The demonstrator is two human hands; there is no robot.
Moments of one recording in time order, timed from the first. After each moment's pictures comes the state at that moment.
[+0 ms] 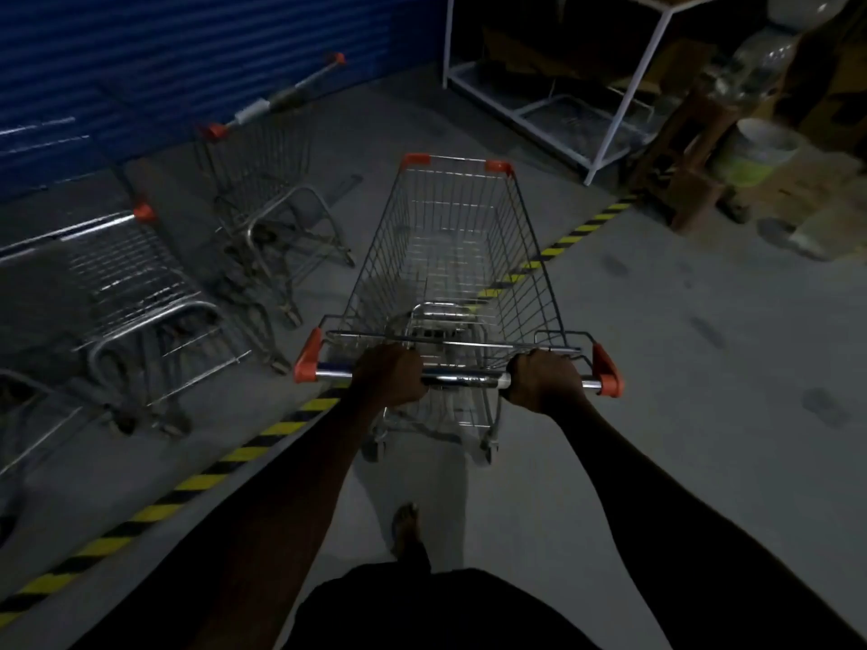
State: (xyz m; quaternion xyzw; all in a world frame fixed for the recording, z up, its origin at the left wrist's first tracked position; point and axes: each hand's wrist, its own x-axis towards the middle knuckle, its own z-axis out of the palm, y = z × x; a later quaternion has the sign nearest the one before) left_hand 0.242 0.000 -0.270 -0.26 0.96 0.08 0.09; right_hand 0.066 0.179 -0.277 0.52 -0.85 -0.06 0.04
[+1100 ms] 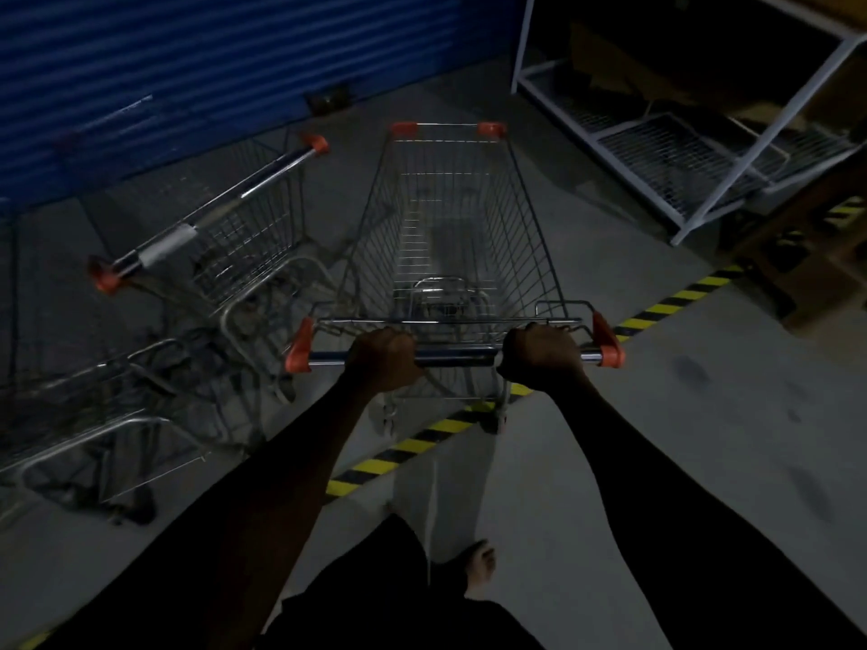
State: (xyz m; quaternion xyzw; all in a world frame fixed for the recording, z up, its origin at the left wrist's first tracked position) left_hand -0.159 -0.374 -0.309 -0.33 0.94 0.02 -0.02; right_hand -0.371 -0.238 -0.271 0.59 -0.80 -0.06 -0.03
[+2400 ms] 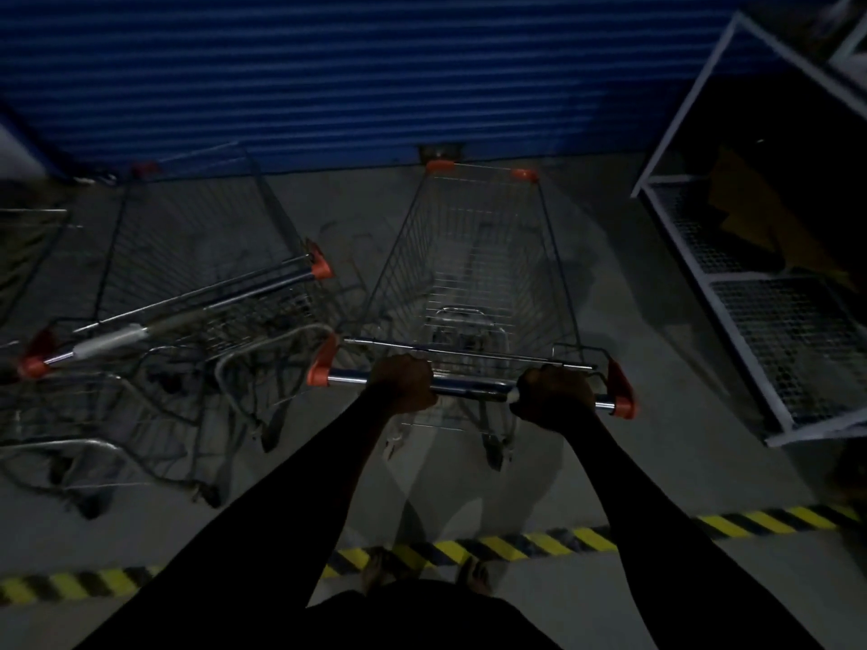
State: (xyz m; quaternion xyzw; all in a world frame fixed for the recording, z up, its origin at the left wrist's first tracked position) left_hand -0.406 -0.598 -0.278 -0.52 0.84 0.11 0.12; right_hand -0.637 -0.534 -0.268 0.69 -0.70 -0.15 -0.05
